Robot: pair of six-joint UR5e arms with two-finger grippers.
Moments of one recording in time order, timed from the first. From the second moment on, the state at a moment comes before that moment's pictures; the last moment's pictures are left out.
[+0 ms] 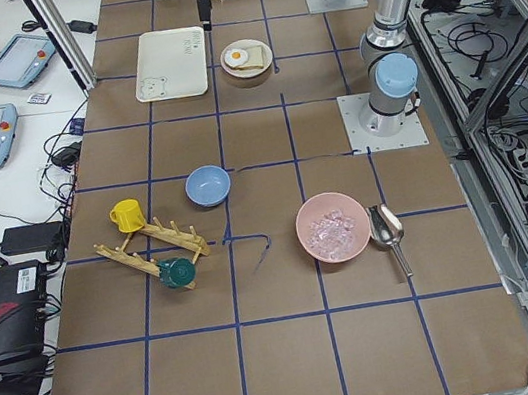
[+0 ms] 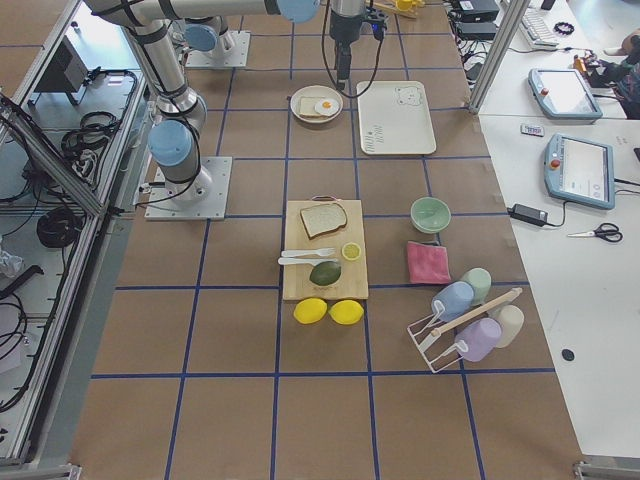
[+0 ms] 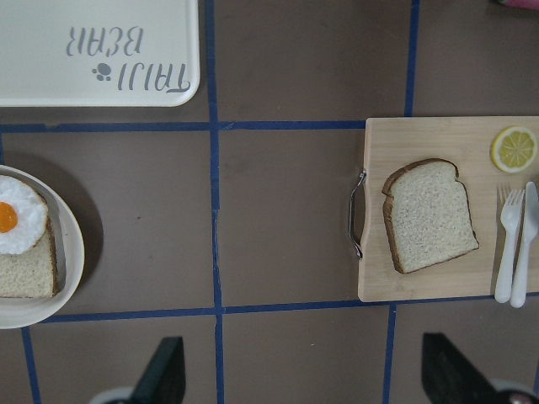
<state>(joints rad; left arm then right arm) -1.61 -1.62 -1.45 -1.61 1.58 0.02 1.47 -1.58 1.50 -1.42 -1.67 -0.06</state>
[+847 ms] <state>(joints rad) -1.61 -1.62 -1.45 -1.60 1.58 0.02 1.16 -1.49 1.76 -1.66 -1.67 -0.18</state>
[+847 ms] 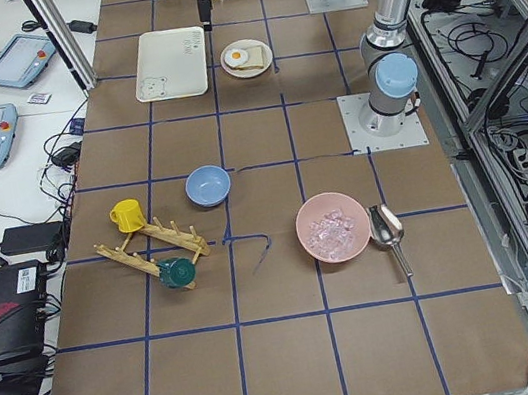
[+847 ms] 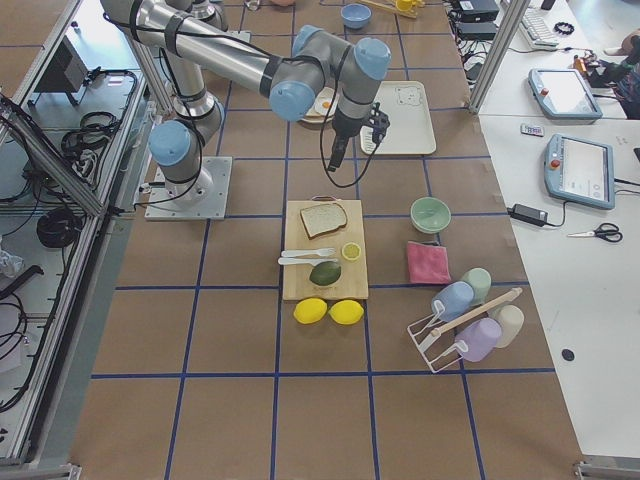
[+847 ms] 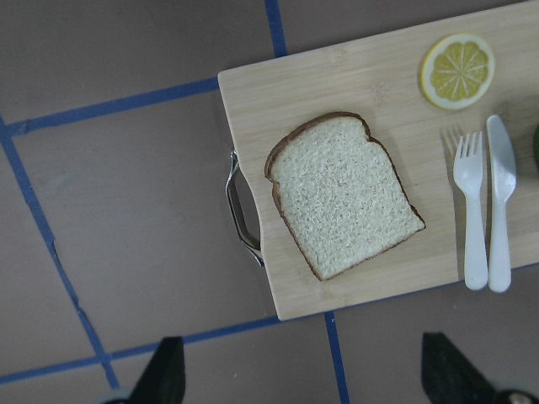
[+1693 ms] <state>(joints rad) -1.61 -1.62 -1.45 -1.60 1.58 0.02 1.16 -1.31 1.90 -1.97 -1.68 -0.17</state>
